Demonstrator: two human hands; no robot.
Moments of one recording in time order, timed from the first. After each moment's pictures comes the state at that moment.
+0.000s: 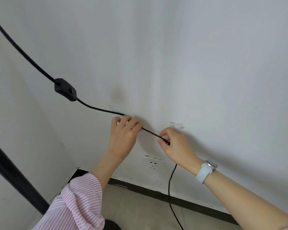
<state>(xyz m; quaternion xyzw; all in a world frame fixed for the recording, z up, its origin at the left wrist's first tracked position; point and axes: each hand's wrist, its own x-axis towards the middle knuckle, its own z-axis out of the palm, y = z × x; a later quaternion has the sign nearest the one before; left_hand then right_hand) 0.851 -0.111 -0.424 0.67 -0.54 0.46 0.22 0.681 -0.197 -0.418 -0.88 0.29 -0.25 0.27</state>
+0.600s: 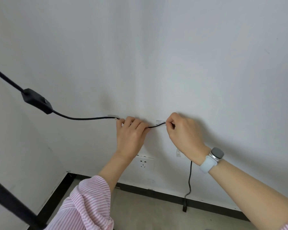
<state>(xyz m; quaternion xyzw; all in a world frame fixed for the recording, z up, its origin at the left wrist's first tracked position) 0.799 -0.140 -0.417 0.72 -0.55 0.33 0.27 0.646 -0.215 -0.373 -0.88 0.33 -0.33 0.08</state>
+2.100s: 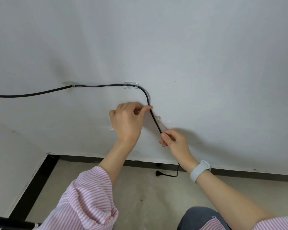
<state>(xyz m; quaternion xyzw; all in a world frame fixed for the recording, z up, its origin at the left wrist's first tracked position) 0.725 -0.178 -0.470 0.77 -0.43 0.13 0.46 0.581 -0.215 -0.539 -0.63 0.43 -0.33 0.56</state>
